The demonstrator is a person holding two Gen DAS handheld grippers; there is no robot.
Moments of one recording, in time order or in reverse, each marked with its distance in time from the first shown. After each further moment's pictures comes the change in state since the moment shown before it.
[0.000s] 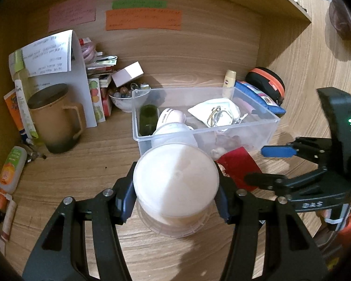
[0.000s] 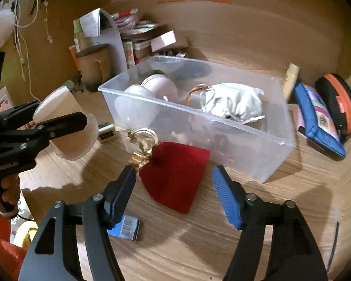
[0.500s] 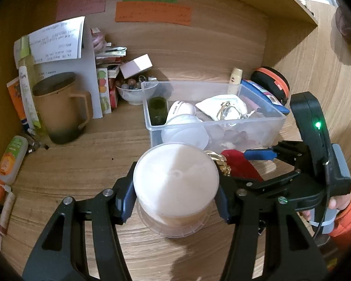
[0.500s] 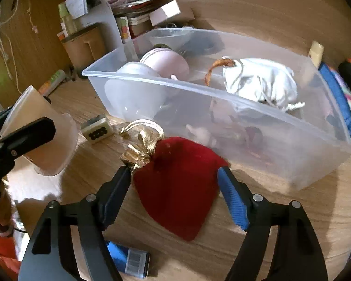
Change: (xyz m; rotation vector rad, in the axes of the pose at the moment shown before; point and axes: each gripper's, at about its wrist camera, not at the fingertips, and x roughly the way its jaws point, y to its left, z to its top) left arm 0.003 0.016 -0.009 -0.041 0.019 -0.001; right arm 0.051 0.015 0.008 0.004 0.085 0.008
